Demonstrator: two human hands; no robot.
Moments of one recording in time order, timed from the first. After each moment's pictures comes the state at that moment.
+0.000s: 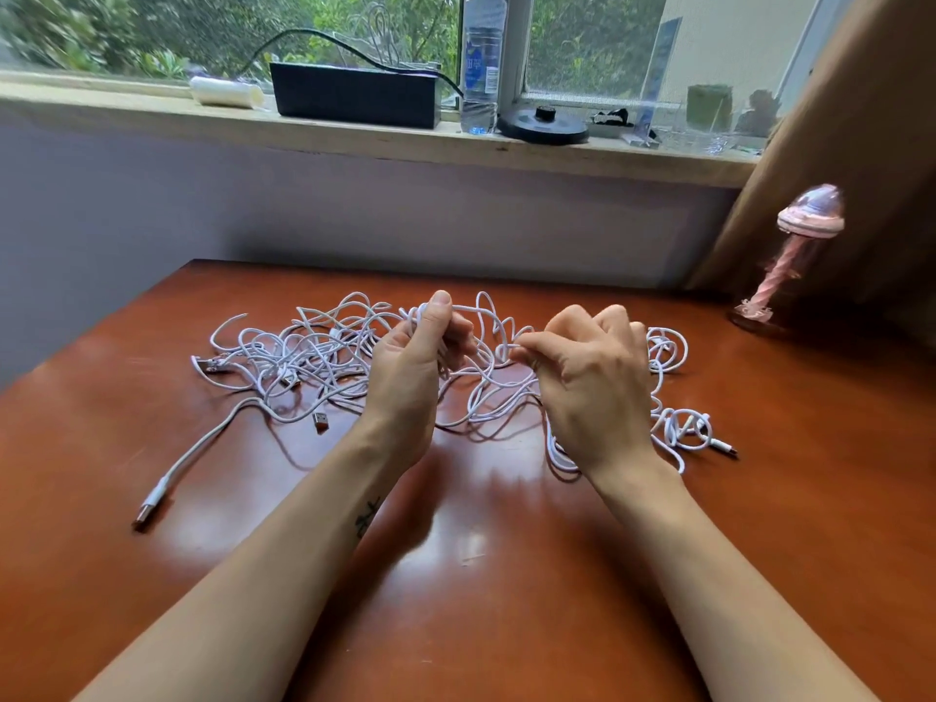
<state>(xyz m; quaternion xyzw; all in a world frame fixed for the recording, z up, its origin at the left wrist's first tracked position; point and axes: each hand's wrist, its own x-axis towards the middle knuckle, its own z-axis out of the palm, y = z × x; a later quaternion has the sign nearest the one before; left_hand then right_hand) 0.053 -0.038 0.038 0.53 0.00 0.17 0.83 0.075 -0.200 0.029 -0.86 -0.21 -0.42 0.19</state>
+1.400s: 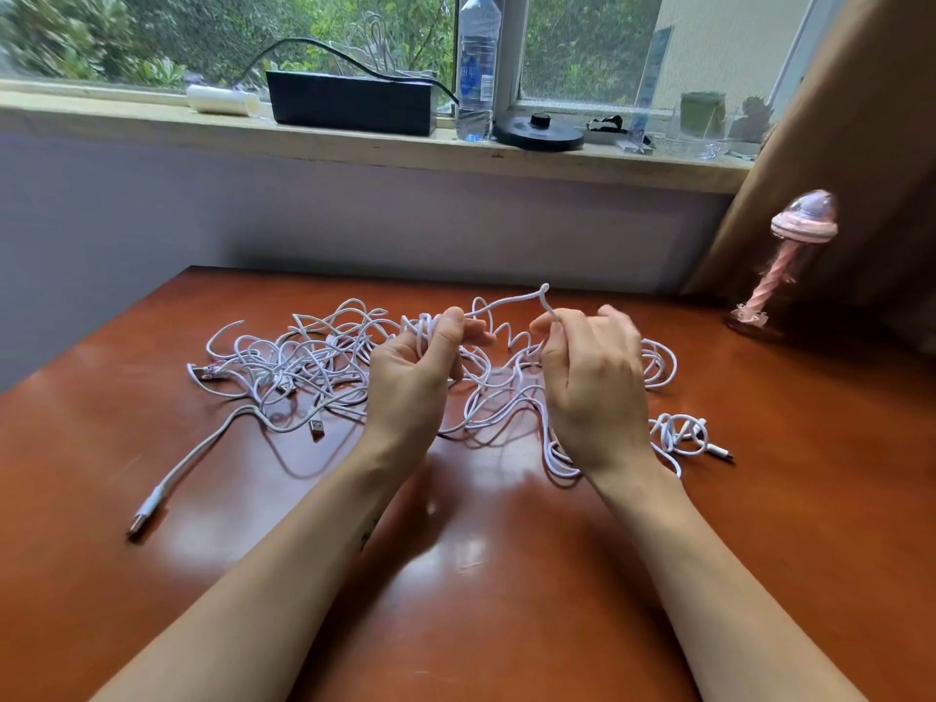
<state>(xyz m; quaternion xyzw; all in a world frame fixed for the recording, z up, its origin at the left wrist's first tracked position) 0.053 -0.042 0.029 0.62 -0.02 0.24 0.75 0.083 -0.201 0.028 -0.84 -0.19 -0.42 0.28</state>
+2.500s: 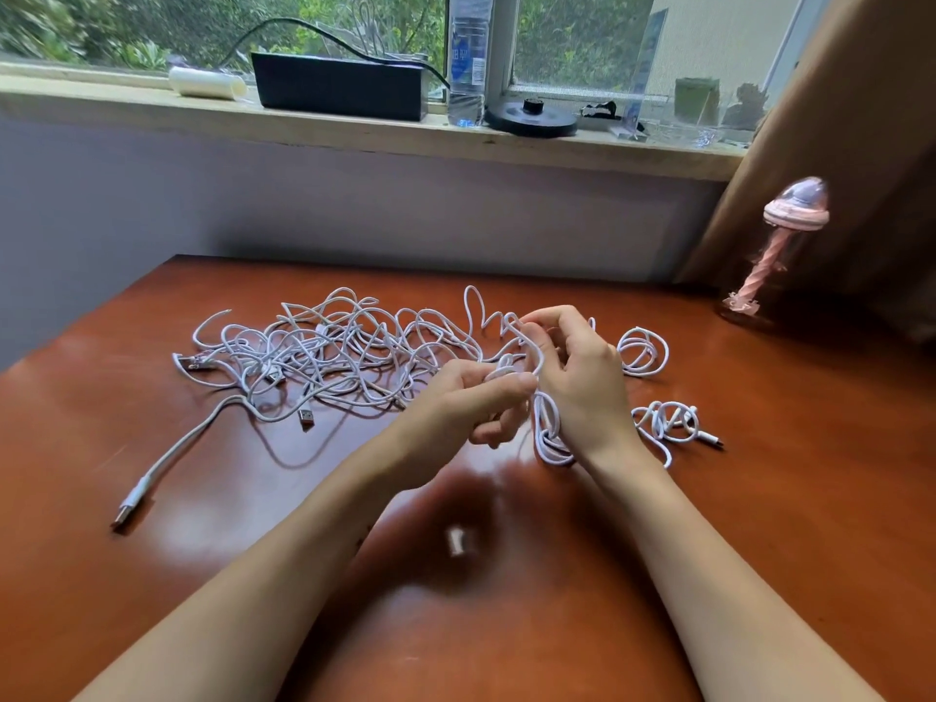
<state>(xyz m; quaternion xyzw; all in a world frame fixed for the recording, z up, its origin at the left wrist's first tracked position) 0.042 -0.052 0.020 0.67 -0.22 -0.06 0.71 0.085 -0.202 0.020 -0.82 -0.18 -0.28 0.48</state>
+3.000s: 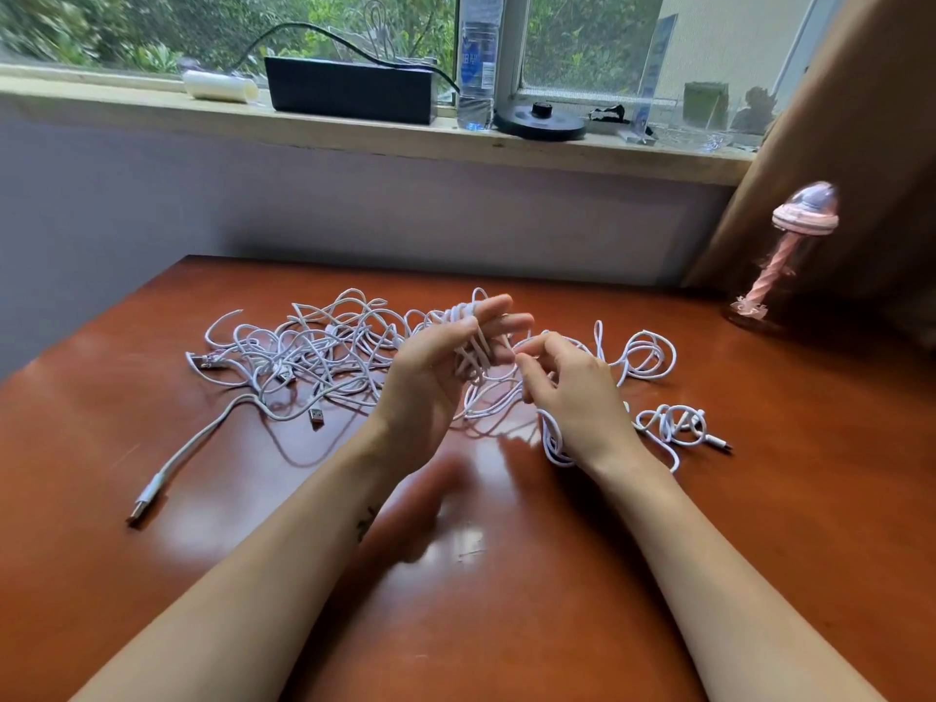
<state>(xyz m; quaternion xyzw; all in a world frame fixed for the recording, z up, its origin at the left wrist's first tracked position) 0.053 -0.040 0.029 0.50 -0.16 0.03 0.85 0.097 -0.205 0.003 -0.88 -0.18 -0.20 0.39</state>
